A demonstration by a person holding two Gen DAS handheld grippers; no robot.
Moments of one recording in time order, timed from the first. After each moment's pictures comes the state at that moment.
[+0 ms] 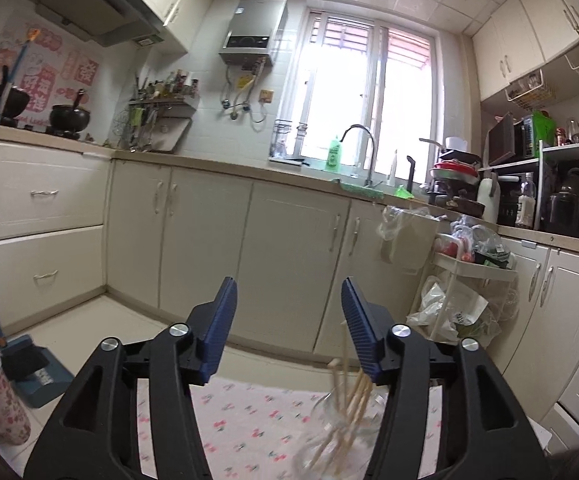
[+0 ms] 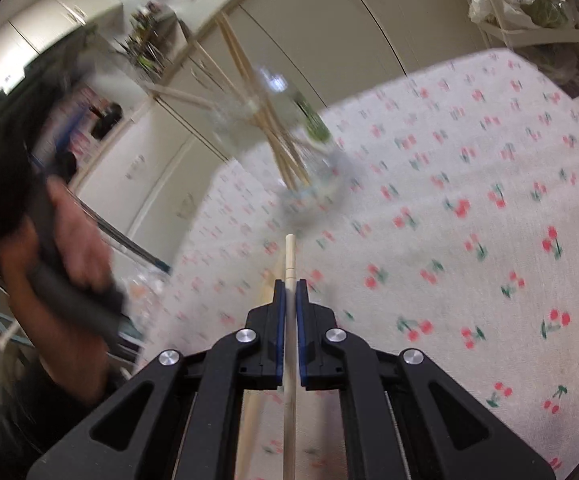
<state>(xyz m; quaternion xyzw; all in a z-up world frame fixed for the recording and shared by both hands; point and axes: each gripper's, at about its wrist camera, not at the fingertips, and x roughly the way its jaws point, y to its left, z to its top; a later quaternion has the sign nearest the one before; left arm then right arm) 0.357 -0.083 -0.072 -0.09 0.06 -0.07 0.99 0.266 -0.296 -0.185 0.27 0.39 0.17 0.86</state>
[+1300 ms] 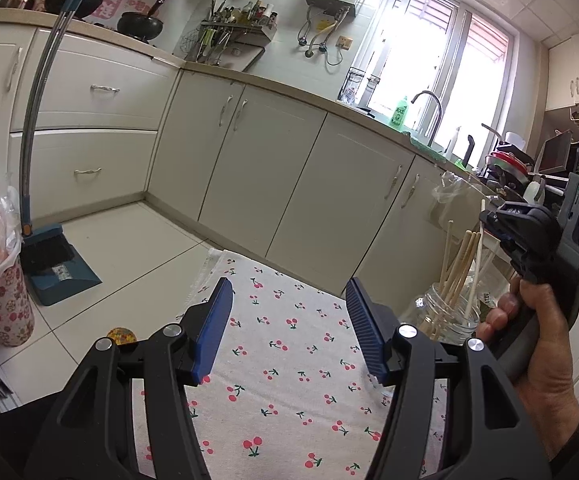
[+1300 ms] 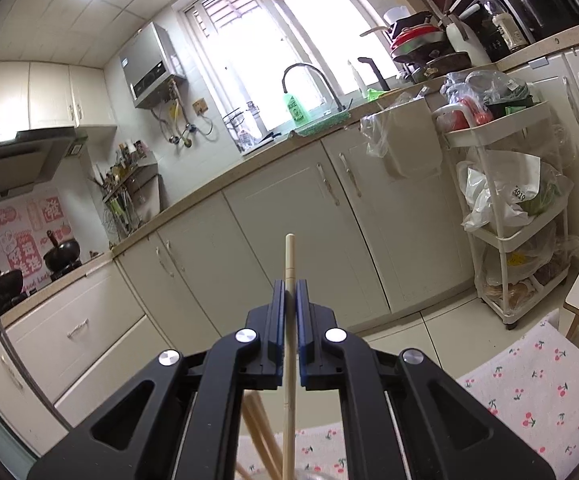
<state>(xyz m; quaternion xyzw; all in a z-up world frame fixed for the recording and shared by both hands) 0.351 -0.003 -0.171 -0.19 0.17 -0.02 0.97 0.426 -0.282 -0.076 0.22 0.10 -0.01 0.97</state>
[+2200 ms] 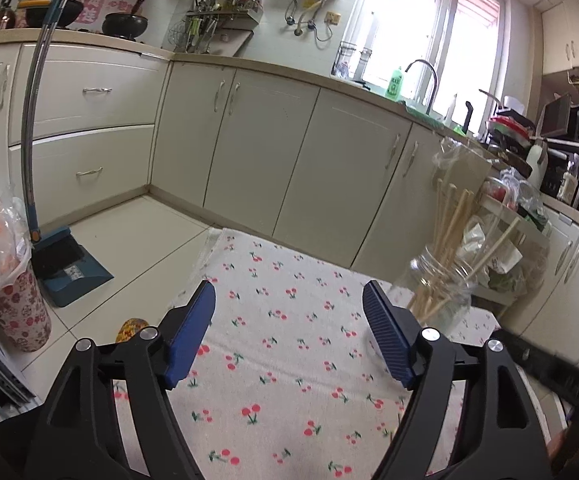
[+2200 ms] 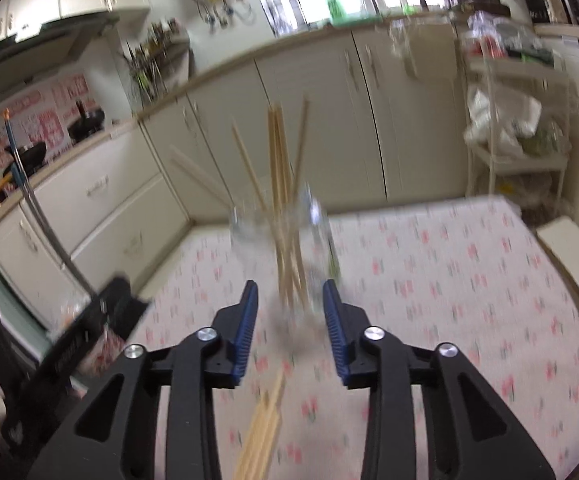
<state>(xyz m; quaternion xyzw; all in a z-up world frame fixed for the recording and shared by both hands) 0.337 -0.028 -0.168 -0.14 0.22 -0.02 0.97 0.291 -0.257 -0.140 0.13 0.31 0.06 0.94</state>
